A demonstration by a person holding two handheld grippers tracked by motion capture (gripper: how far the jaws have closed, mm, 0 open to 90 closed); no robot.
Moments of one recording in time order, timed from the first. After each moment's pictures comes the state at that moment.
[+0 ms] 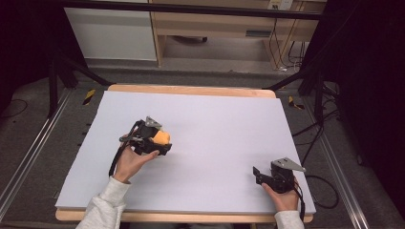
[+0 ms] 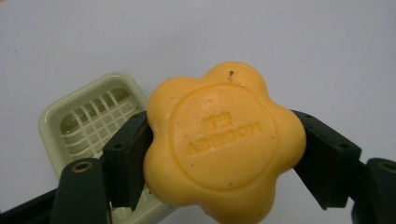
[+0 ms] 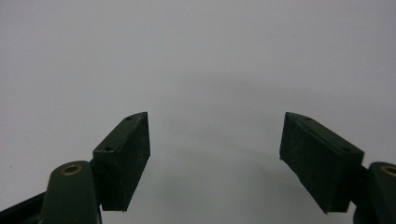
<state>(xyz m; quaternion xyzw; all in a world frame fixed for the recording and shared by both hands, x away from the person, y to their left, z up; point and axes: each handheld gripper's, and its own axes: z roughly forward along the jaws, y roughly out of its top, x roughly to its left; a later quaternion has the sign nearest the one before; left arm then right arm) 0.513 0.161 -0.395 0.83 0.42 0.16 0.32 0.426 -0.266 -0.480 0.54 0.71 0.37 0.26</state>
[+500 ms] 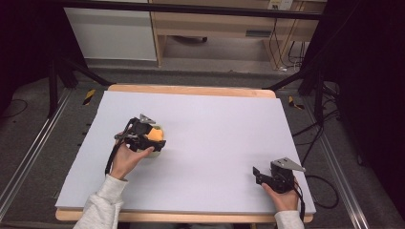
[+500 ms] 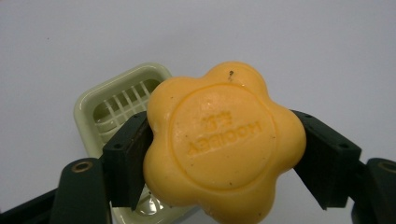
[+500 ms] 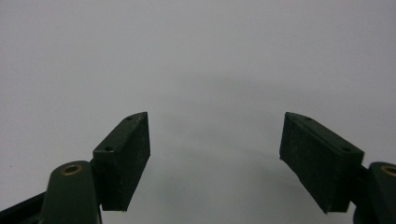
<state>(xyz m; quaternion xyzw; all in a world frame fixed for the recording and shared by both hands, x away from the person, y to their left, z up) 0.525 0.177 -0.399 0.82 0.45 0.17 0.30 0.426 -0.266 -0.480 0.54 0.71 0.38 0.25</state>
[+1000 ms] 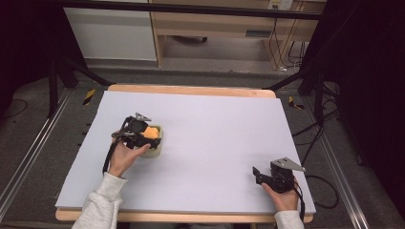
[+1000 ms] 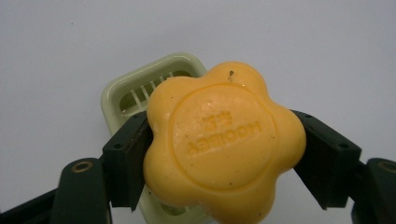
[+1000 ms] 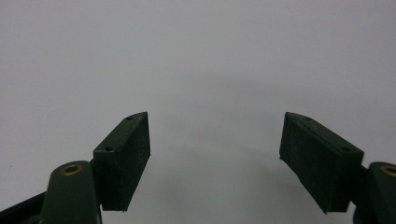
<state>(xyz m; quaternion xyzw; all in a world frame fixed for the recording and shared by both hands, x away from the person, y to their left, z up) 0.537 0.190 -0.407 0.81 0.47 0.18 0.29 0.426 -0.266 -0.481 0.54 0.71 0.38 0.25</state>
